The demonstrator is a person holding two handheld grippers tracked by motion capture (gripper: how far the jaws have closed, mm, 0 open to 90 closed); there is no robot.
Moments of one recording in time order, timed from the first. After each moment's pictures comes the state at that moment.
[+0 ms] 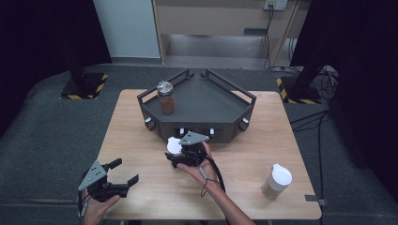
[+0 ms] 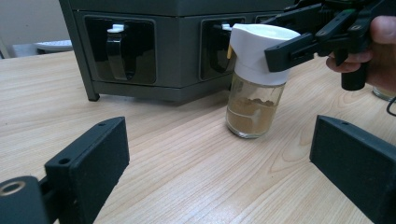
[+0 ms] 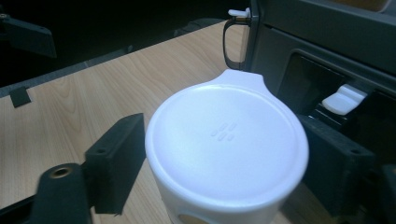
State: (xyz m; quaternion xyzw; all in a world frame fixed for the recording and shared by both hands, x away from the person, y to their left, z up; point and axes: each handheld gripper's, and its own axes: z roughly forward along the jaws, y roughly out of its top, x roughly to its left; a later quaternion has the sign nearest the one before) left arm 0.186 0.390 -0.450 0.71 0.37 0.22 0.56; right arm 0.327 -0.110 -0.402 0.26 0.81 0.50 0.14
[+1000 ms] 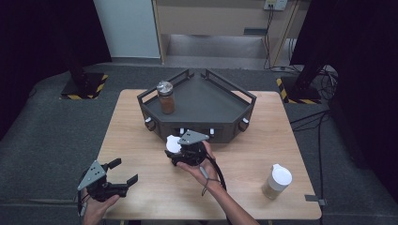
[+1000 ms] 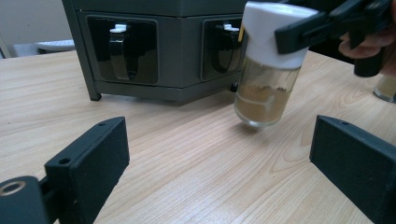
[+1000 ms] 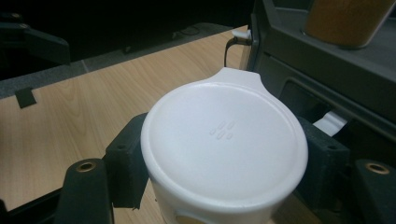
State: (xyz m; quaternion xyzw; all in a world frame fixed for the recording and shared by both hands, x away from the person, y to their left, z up) left arm 0.186 0.391 -0.450 0.71 0.37 0.22 0.56; right arm 0.317 -0.111 -0.378 0.24 0.82 0.50 0.16
